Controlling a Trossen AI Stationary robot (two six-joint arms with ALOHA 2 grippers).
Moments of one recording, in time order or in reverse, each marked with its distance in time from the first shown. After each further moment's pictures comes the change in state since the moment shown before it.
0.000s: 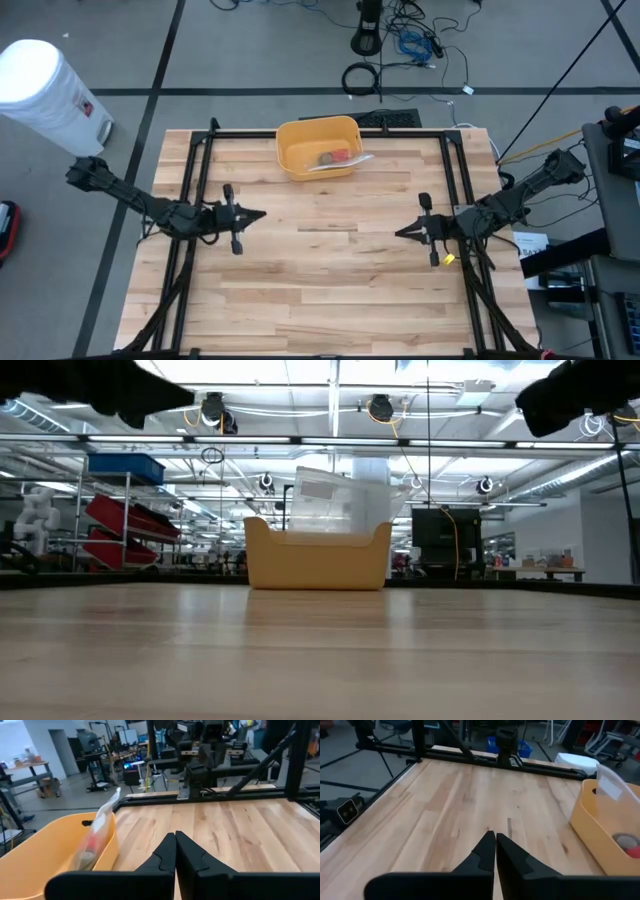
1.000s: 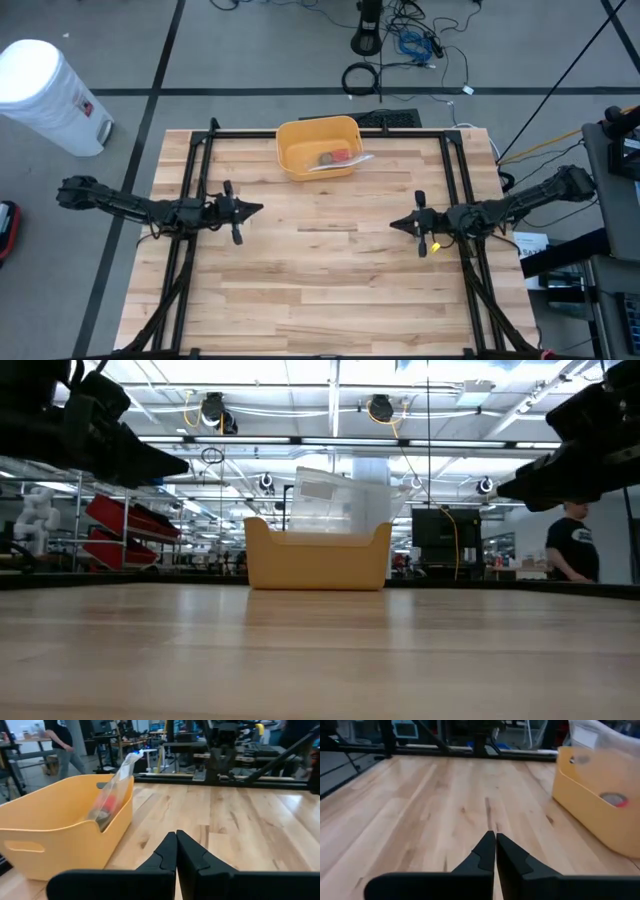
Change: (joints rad) left arm 0.259 -0.145 -0.262 0.088 0.214 -0.106; right arm -0.245 -0.070 -0.395 0.427 -0.136 -0.019
